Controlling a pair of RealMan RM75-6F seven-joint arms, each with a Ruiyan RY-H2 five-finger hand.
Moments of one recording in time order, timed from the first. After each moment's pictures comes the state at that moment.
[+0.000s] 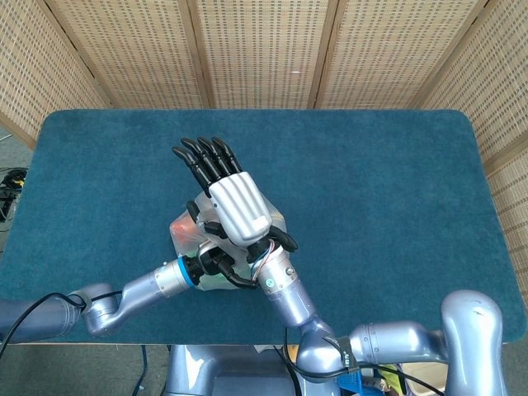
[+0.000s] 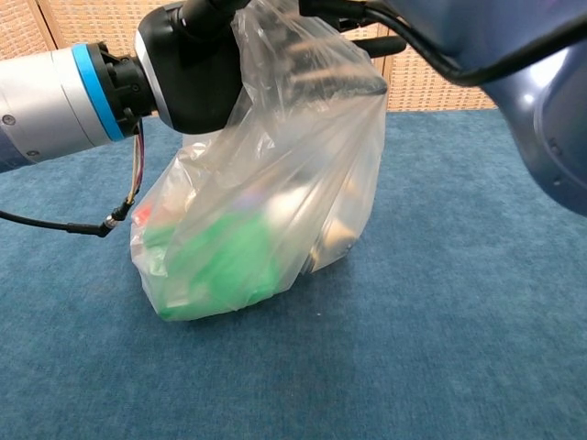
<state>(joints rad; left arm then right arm) -1.05 -1.44 -0.01 -1.53 1.66 1.16 -1.76 1.09 -1.74 0.57 -1.83 -1.06 1.30 -0.46</state>
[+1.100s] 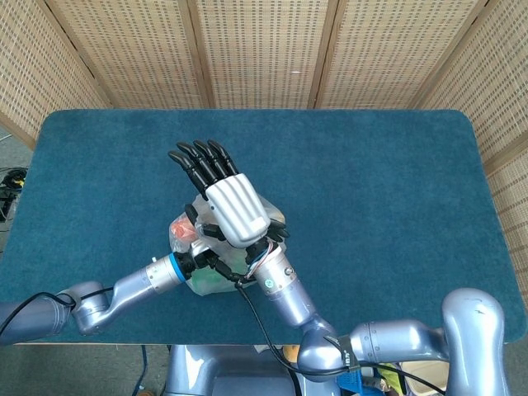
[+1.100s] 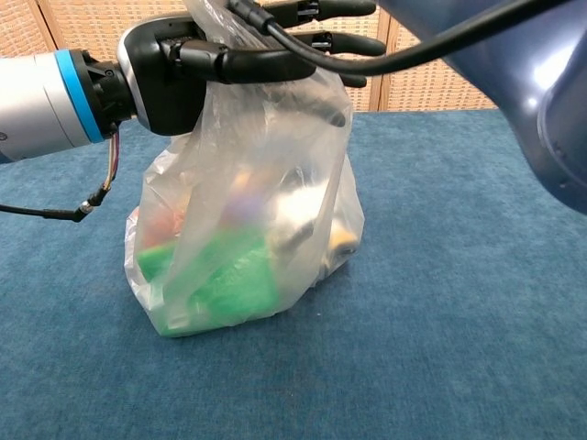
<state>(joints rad) -1.01 -1.41 -0.01 -1.52 1.68 1.12 -1.42 1.10 -1.72 0.55 -1.82 -1.06 1.30 -0.45</state>
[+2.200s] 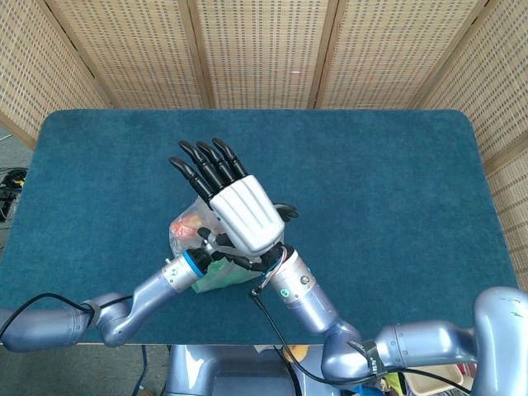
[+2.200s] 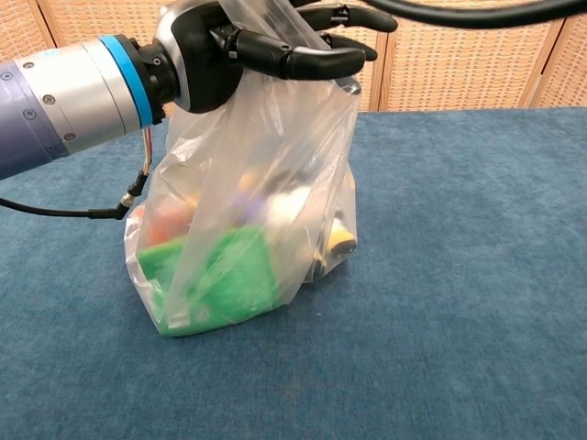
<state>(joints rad) -0.96 -1.50 -0.17 -1.60 1.47 1.05 -0.92 1.06 -1.55 0.49 -1.96 -1.13 1.30 -0.61</state>
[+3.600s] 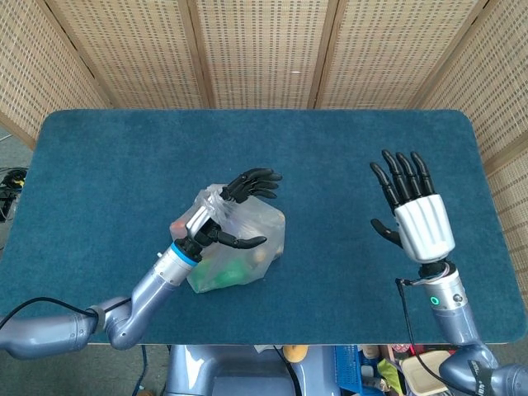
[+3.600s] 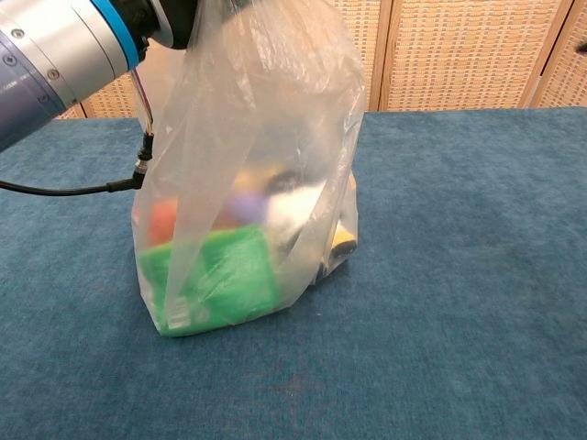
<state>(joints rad) -0.88 -1.55 -0.31 -1.63 1.44 1.16 -1.08 0.52 -1.24 0.14 -1.62 -1.51 1.59 -0.25</state>
